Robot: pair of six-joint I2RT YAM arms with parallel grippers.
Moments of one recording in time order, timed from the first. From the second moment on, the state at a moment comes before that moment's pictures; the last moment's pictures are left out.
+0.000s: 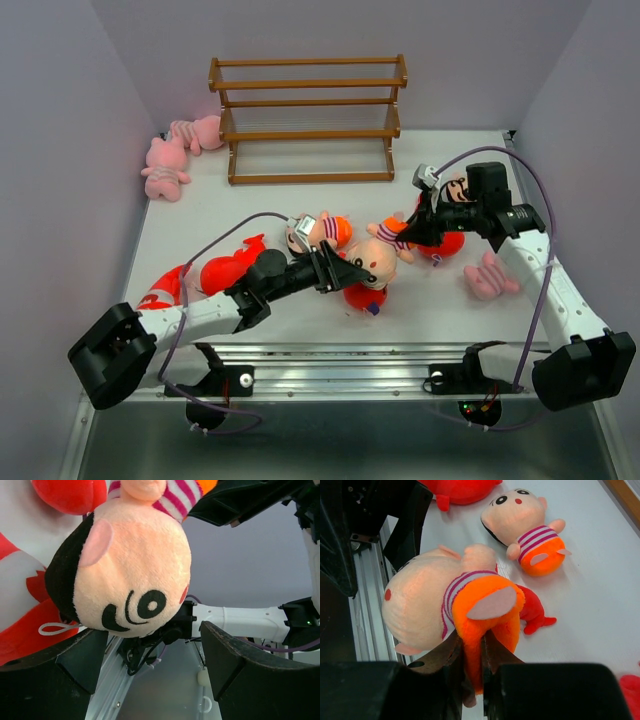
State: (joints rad) left arm -0.89 1.16 0.44 0.69 0.27 -1.10; right arm 0.20 1.19 1.14 -0.71 -0.97 -0.51
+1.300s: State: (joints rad) left arm -0.89 1.20 0.43 0.69 0.29 -0.98; right arm 0.19 1.25 1.18 -0.83 -1.09 -0.69
